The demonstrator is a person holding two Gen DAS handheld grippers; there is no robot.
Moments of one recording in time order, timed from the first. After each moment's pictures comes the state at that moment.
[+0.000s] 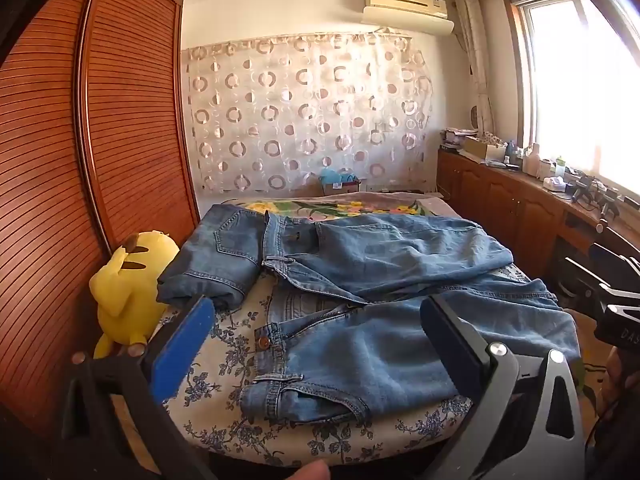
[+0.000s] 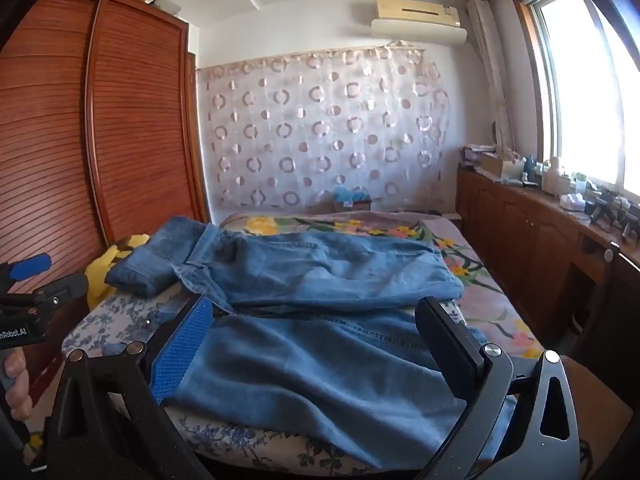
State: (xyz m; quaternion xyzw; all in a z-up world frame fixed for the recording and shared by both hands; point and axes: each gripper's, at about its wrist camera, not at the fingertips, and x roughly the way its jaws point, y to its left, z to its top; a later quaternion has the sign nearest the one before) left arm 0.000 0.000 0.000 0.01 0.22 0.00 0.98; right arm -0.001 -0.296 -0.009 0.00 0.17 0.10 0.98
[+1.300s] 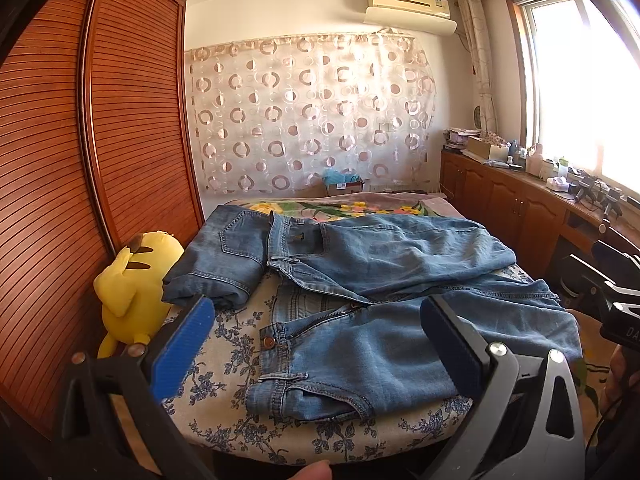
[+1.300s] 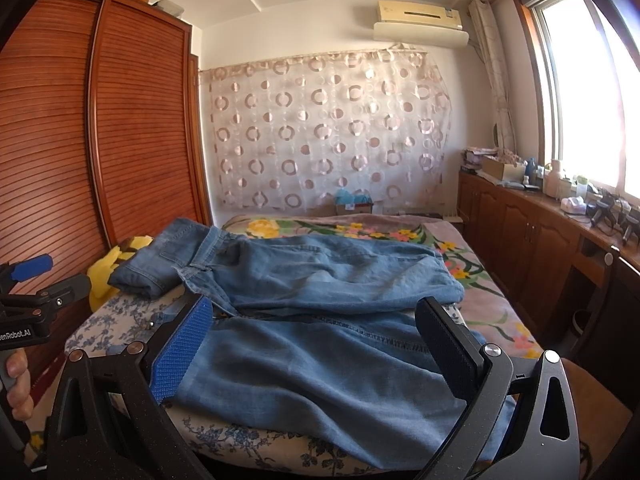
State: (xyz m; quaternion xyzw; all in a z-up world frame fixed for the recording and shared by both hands) left arm -0.006 0.001 -0.001 0.02 0.21 0.00 0.98; right arm -0.003 -0.296 -0.008 0.00 0.17 0.10 0.98
